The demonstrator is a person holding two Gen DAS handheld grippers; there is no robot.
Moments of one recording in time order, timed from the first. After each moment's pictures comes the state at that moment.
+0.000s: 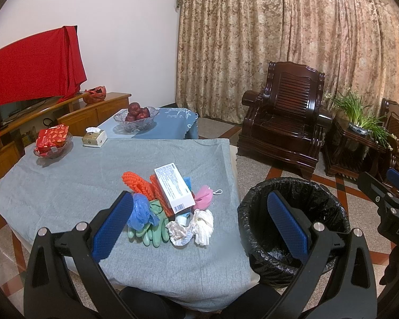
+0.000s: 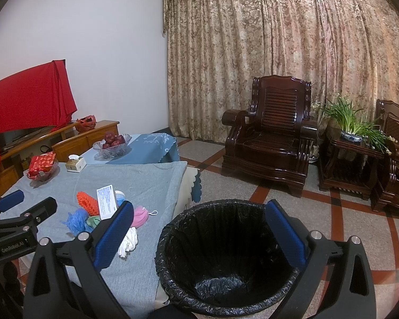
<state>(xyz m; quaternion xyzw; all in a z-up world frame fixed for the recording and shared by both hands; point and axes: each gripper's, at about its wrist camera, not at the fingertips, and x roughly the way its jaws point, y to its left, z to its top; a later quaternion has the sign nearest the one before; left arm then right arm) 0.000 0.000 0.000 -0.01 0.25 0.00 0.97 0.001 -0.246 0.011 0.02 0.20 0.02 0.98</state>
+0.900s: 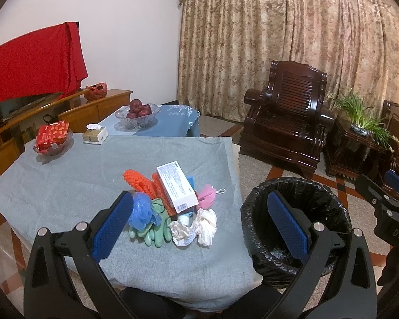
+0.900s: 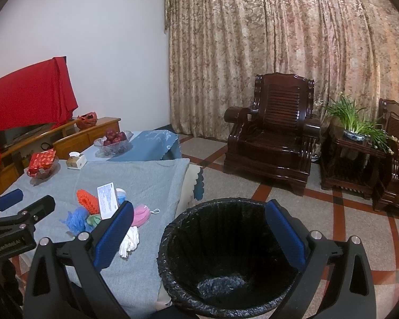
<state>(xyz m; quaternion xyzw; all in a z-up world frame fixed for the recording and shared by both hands) 0.008 0.014 -0.008 -0.01 0.25 0.01 0.97 0.009 -0.243 0.004 0.02 0.20 0.02 0.98</state>
